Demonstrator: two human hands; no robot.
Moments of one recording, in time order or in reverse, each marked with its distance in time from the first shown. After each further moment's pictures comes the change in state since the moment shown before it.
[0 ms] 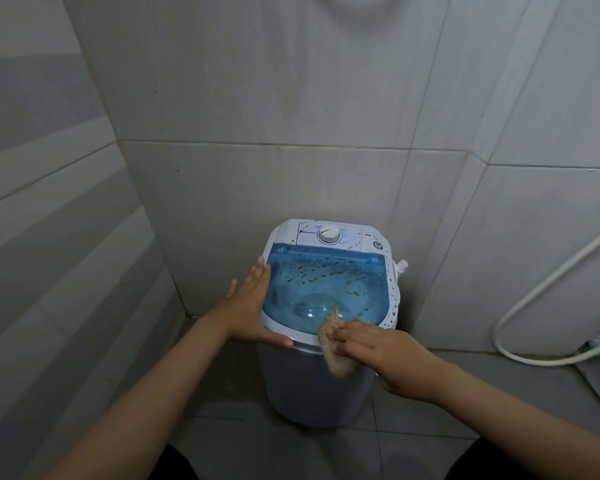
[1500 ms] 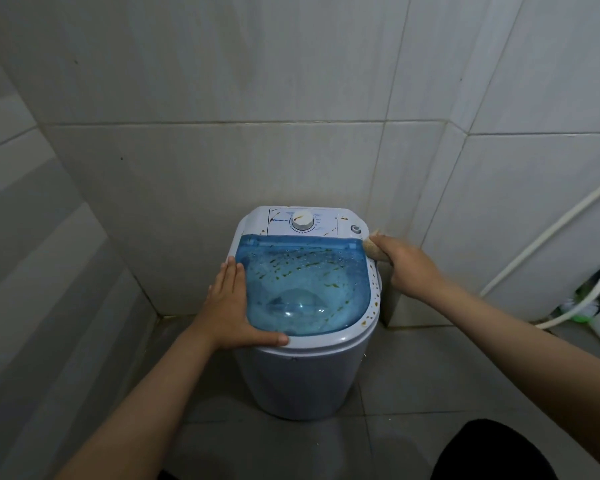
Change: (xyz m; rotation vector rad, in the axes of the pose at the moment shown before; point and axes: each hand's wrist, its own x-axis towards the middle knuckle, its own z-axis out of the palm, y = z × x) left_hand 0.022 0.012 0.023 -0.049 0.056 -0.074; right_hand 0.009 0.120 -0.014 0.161 0.060 0.854
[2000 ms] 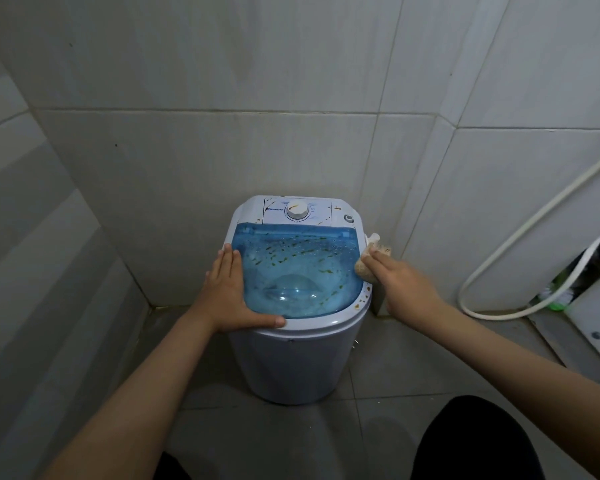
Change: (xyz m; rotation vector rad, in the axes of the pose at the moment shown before) left_hand 0.003 -0.004 0.001 -0.015 0.028 -0.002; right_hand -0.065 -0.034 -0.001 -0.253 -0.097 -0.045
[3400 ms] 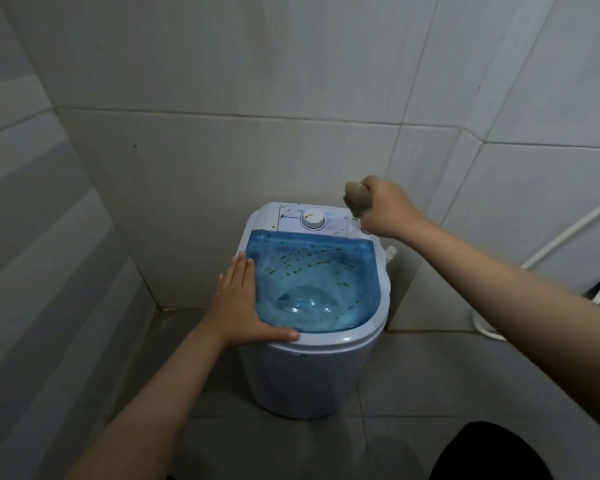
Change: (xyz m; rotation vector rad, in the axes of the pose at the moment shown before) left_hand -0.001 -0.004 0.003 -0.057 0.082 0.044; right_hand 0.118 -0.033 -0.083 0.366 0.236 0.130
